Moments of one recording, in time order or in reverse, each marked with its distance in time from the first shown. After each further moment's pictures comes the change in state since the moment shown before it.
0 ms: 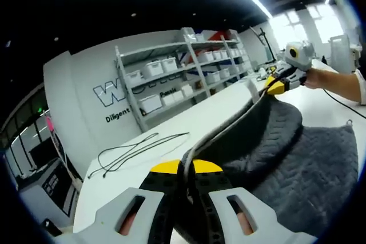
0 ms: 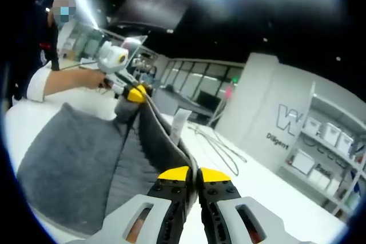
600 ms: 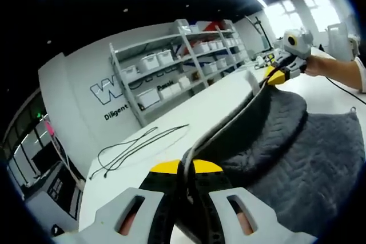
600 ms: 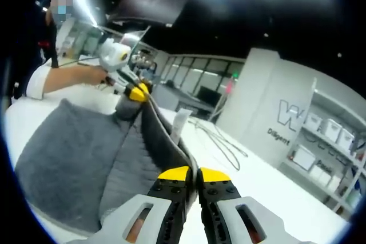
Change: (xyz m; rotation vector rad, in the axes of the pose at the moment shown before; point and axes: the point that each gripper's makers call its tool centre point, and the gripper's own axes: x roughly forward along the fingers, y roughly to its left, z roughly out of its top) left arm 0.015 -0.001 -0.011 0.055 0.060 -0.010; right arm 0.004 -0.002 -0.015 0.015 0.033 0.006
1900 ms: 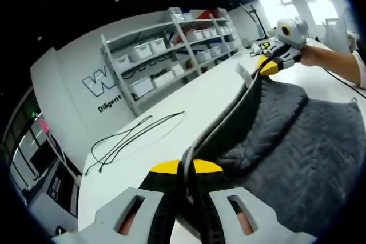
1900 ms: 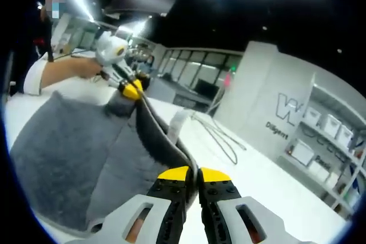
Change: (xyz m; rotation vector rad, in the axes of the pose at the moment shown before) left arm 0.020 0.002 -0.023 0.022 0.094 -0.050; right arm 0.022 -0.013 -0.018 0.001 0.053 -0.015
